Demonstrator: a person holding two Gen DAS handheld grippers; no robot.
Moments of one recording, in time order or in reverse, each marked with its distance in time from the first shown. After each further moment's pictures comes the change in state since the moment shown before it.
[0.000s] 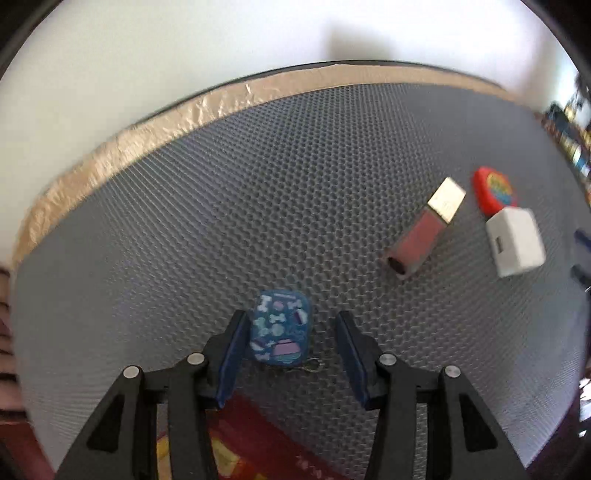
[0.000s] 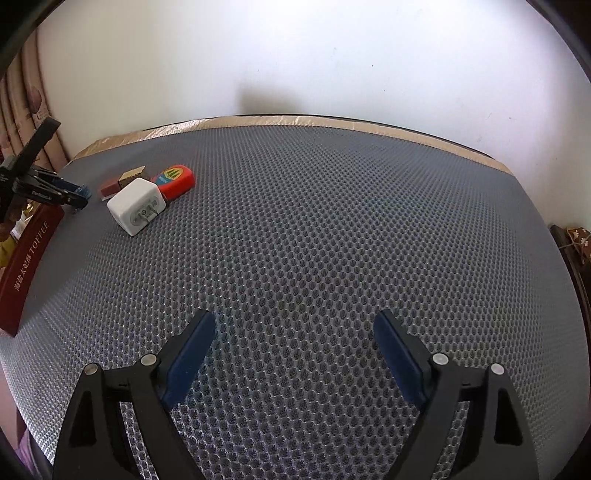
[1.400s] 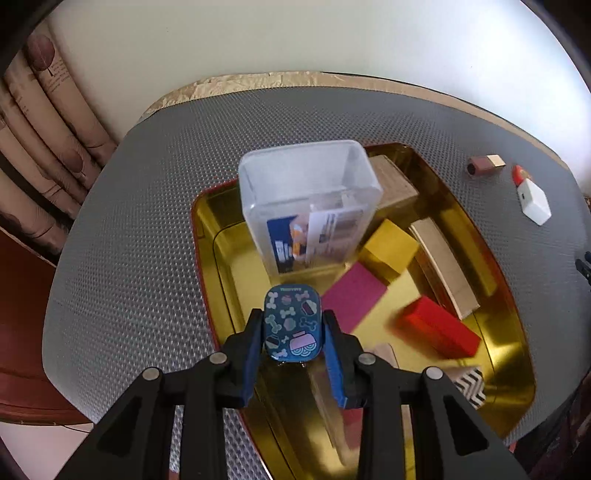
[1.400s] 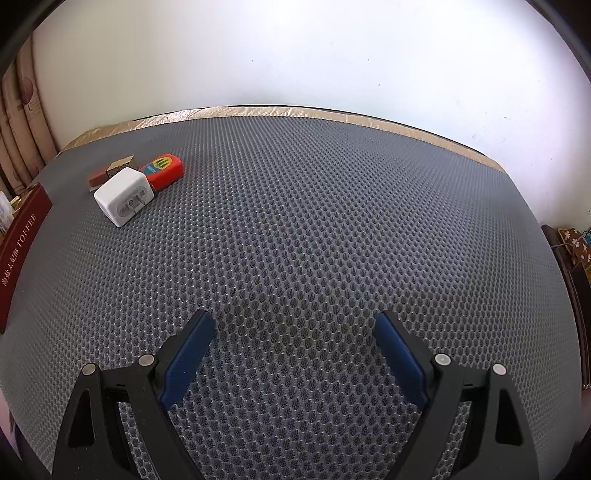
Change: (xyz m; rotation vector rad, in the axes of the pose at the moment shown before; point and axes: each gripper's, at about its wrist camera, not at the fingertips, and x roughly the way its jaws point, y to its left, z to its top) left arm -0.095 0.050 -0.199 -0.376 -0.087 0.200; right arm 0.009 0.001 0.000 -0.015 0.032 -0.047
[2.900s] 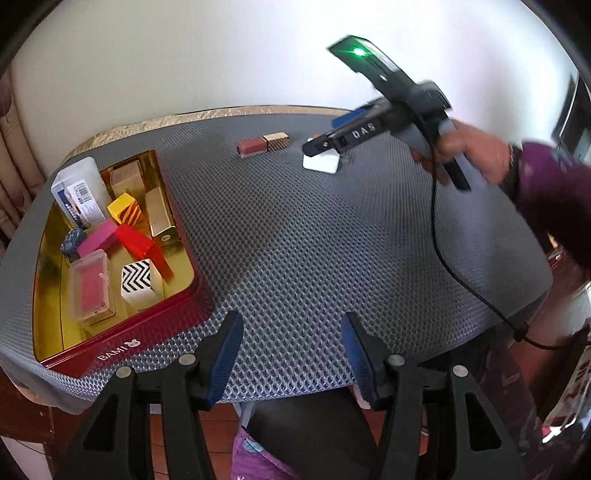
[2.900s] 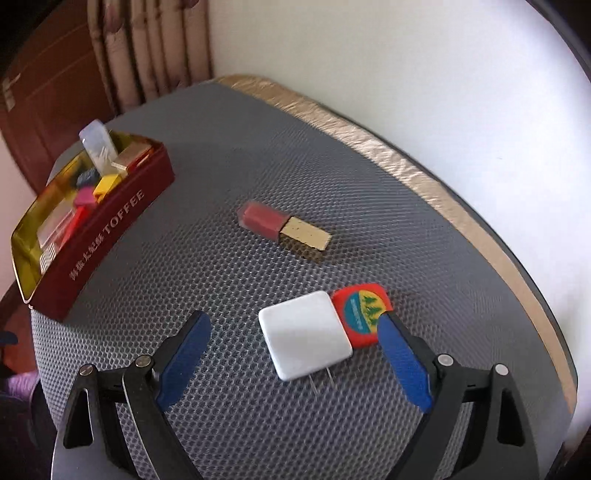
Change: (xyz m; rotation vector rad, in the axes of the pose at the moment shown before) left arm -0.101 -0.208 -0.129 0.133 -0.177 -0.243; right arm 0.025 0.148 0.119 -0.642 0.083 0.375
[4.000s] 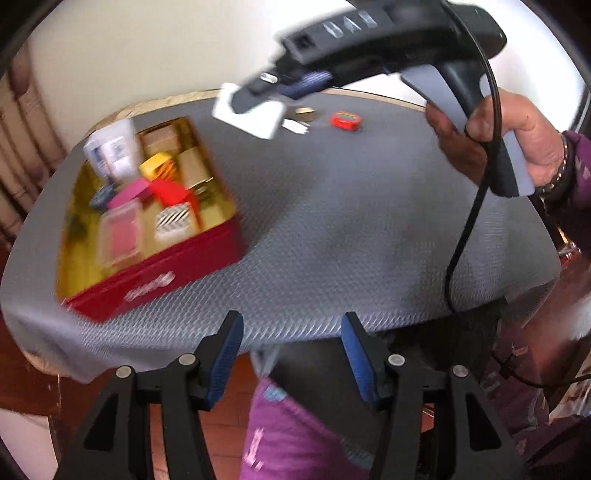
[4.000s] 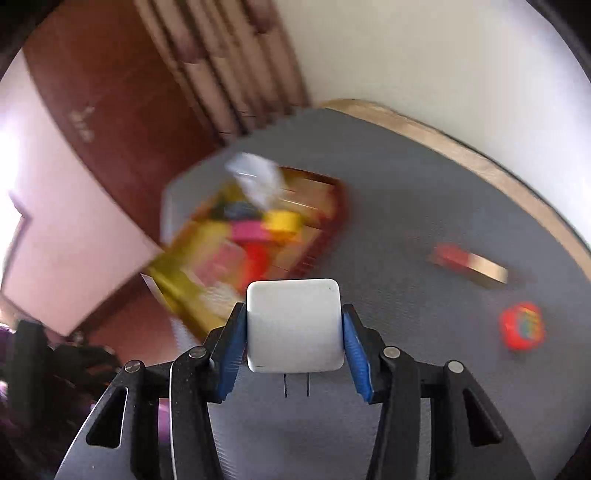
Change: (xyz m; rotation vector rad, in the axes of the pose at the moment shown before) left arm -0.028 0.016 -0.041 -0.067 0.061 0.057; right arm -0.045 0.132 0.043 0.063 -0.123 0.433
